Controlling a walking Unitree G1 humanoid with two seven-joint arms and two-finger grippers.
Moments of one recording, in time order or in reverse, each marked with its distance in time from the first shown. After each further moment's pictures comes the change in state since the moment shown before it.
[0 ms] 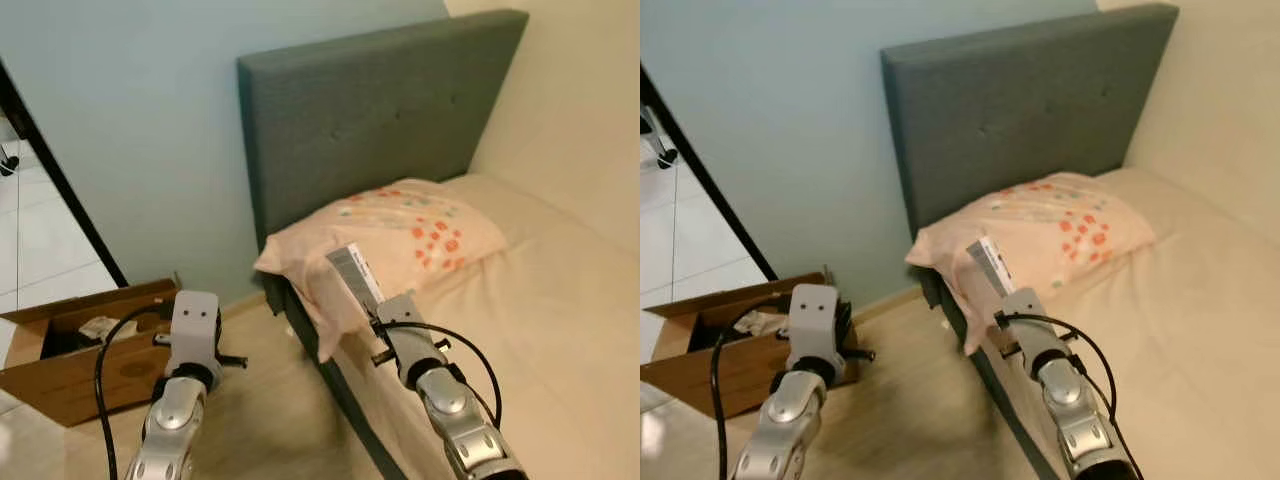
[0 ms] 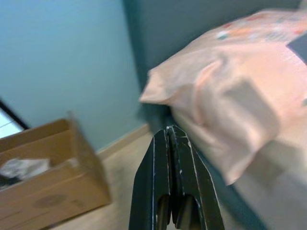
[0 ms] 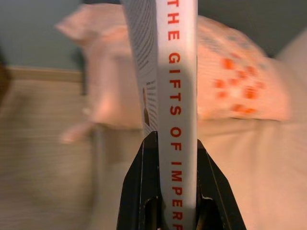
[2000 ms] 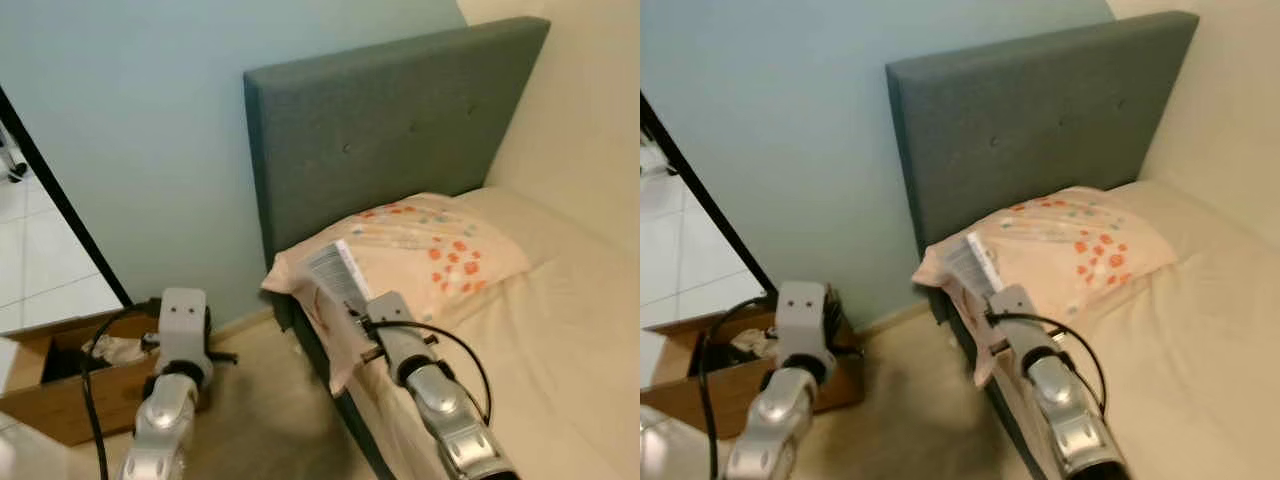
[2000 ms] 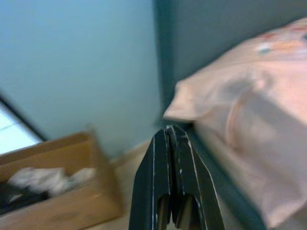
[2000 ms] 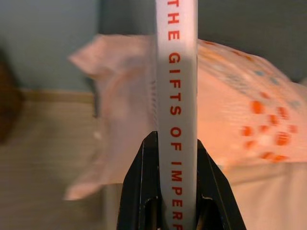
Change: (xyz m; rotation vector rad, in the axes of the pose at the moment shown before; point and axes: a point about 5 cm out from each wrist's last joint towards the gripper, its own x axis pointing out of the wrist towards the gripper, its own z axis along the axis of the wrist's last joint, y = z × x) left arm 0.002 0.003 0.002 -0.021 0.002 0.007; right arm -0.001 0.003 0.001 0.008 -0.011 0.011
